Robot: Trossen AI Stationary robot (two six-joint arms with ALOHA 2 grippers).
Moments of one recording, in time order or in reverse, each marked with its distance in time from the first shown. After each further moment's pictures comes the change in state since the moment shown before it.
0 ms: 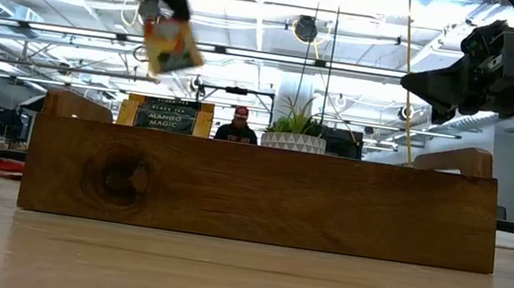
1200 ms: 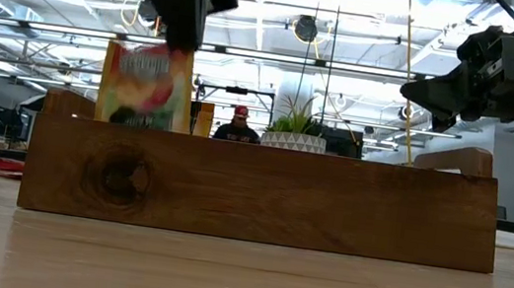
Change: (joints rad) left arm -0.300 0.513 0.252 -0.008 0.131 0.118; right arm 0.000 0.000 0.000 -0.054 -0.004 0.046
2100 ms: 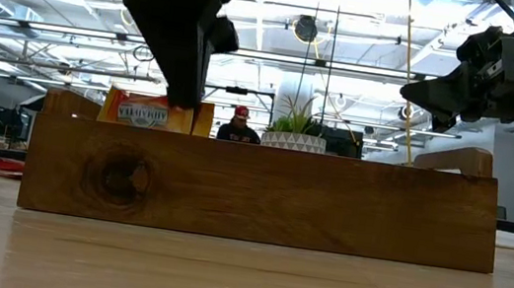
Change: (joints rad) left arm 0.043 0.063 -0.030 0.038 0.034 0.003; right arm 0.000 0.000 0.000 -0.010 -0.001 0.000
